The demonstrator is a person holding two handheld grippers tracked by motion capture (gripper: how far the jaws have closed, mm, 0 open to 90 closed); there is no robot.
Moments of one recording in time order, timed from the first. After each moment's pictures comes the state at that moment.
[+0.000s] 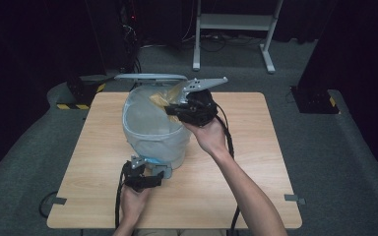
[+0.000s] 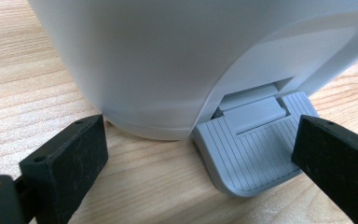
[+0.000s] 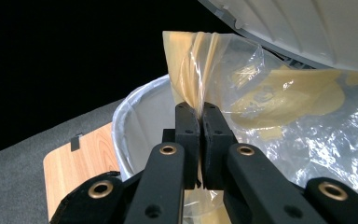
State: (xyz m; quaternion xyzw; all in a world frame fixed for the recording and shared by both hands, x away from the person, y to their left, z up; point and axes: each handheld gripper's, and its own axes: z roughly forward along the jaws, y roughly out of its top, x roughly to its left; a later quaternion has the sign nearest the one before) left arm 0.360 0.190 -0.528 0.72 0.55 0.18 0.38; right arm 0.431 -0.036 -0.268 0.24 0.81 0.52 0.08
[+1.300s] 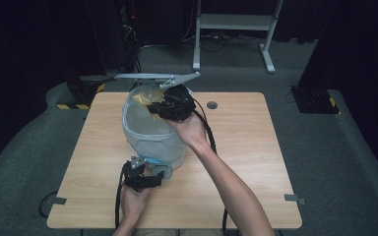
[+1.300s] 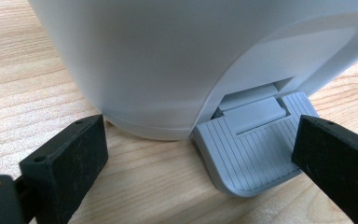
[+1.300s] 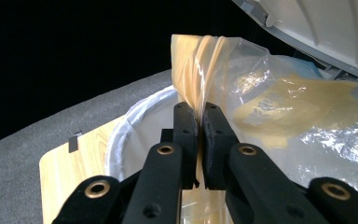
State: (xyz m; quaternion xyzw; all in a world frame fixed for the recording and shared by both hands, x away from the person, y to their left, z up) left arm 0.359 0.190 -0.528 0.72 0.55 0.18 0.38; right arm 0.449 0.014 -0.275 0.24 0.83 0.50 0.06
